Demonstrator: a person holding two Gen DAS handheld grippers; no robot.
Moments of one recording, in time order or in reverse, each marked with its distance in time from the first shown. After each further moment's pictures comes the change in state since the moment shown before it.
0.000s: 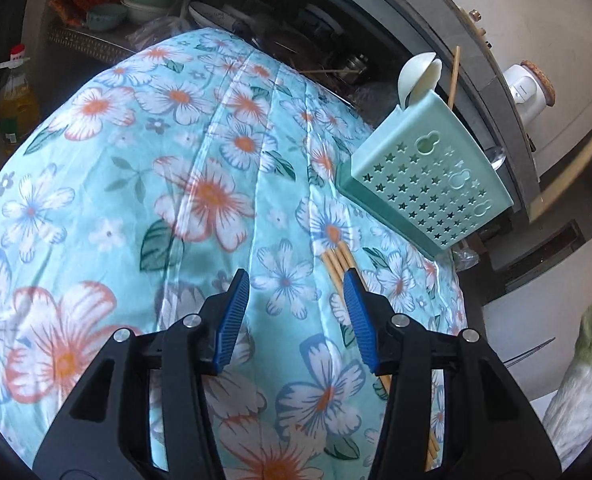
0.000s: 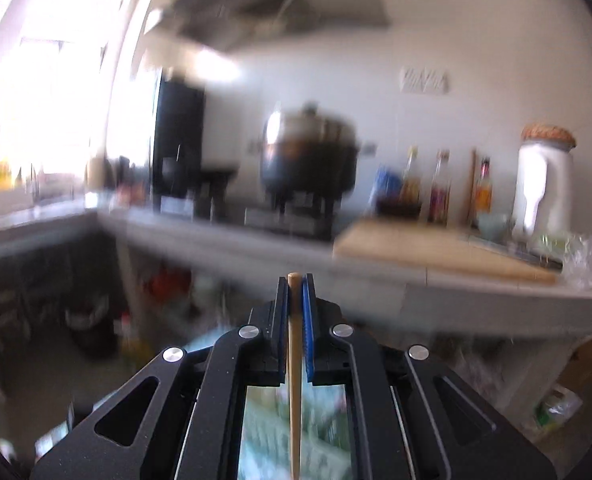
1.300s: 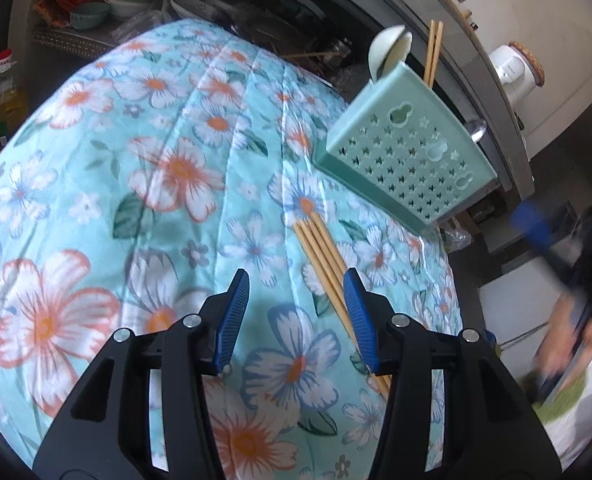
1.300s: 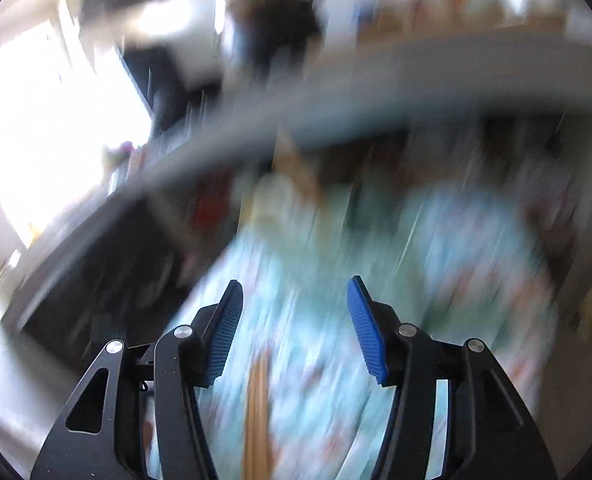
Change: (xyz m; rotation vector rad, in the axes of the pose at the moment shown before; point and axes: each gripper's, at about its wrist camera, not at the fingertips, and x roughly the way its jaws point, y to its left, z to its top) left arm -0.003 -0.019 -0.015 0.041 0.062 -0.026; right arm -0.001 -0.029 -0.231 0.401 0.697 0.288
